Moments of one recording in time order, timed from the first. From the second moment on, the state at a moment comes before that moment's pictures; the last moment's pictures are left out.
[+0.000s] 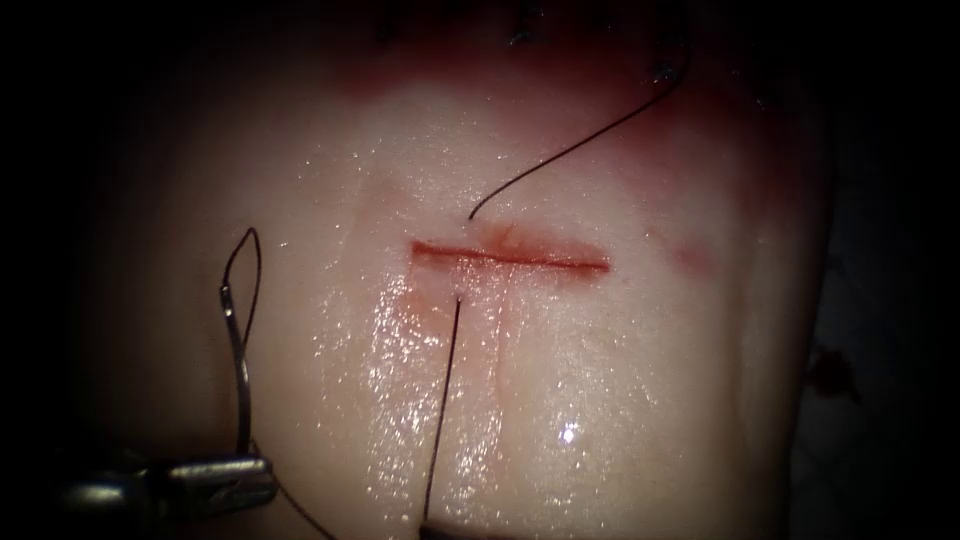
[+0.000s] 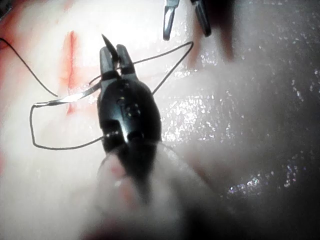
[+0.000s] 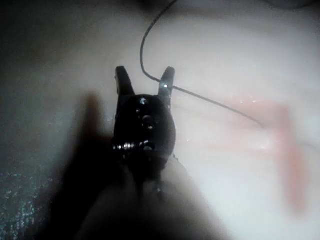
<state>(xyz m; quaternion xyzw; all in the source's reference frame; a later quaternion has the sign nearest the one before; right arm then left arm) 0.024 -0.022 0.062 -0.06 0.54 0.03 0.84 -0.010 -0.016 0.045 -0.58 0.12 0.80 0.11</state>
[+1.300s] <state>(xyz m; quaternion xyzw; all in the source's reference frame) 0.023 -0.008 0.074 -0.08 0.50 -0.03 0.86 -0.008 -0.013 0.046 -0.56 0.12 0.81 0.13</state>
